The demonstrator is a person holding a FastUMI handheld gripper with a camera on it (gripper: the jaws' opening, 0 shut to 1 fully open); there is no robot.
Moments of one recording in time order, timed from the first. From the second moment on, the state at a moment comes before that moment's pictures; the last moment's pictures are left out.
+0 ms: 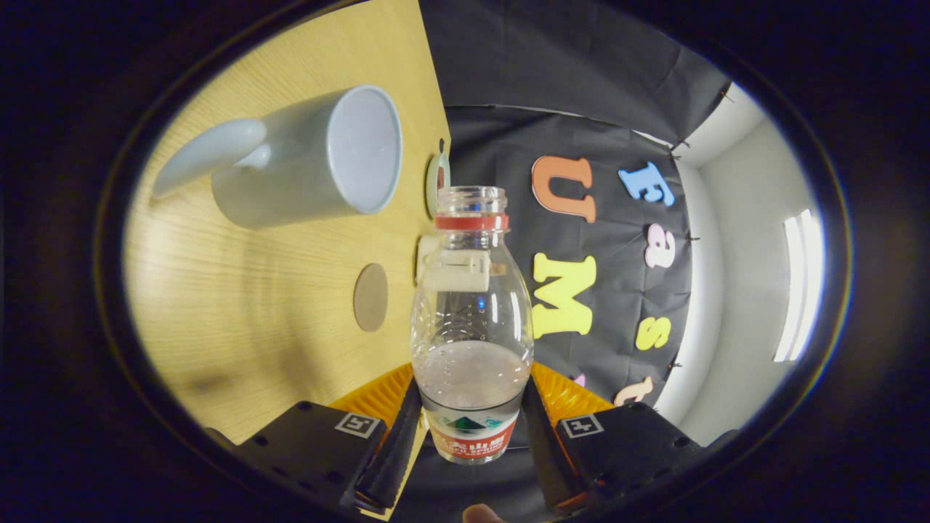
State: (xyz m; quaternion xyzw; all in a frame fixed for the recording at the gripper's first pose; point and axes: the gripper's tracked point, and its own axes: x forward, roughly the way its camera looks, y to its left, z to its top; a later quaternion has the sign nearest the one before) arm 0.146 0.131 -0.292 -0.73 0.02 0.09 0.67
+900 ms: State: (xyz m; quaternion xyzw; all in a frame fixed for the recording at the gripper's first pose) arm 0.143 0.137 -0.278 -0.77 0.01 0.10 0.63
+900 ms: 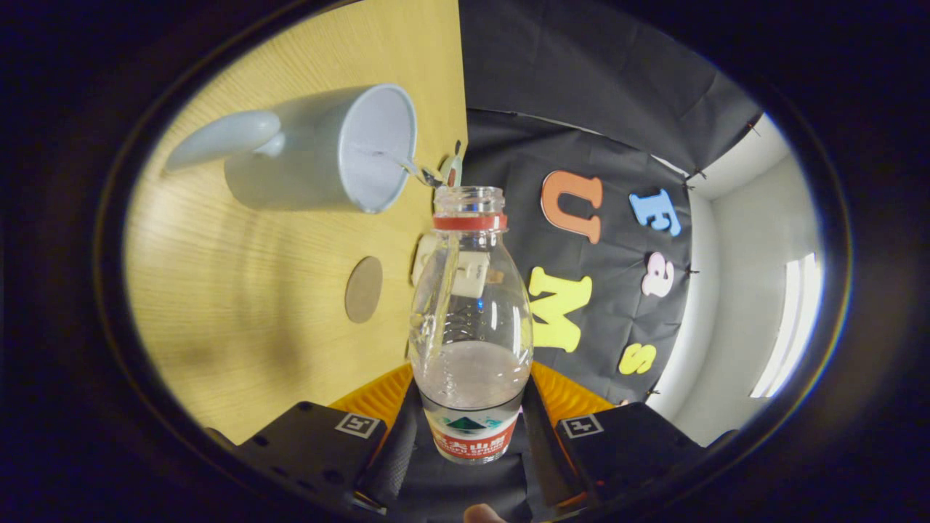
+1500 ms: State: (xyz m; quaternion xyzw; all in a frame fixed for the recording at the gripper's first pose) arm 0.140 0.145 -0.266 -0.79 0.00 0.10 0.61
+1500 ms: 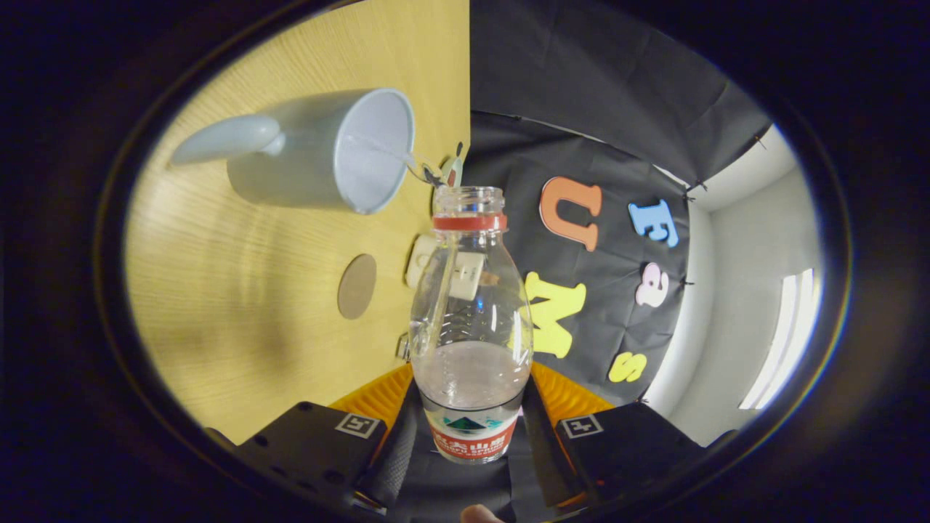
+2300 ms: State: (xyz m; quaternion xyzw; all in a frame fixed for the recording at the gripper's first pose) arm 0.141 0.149 -0.246 -0.80 -0.02 0.09 0.59
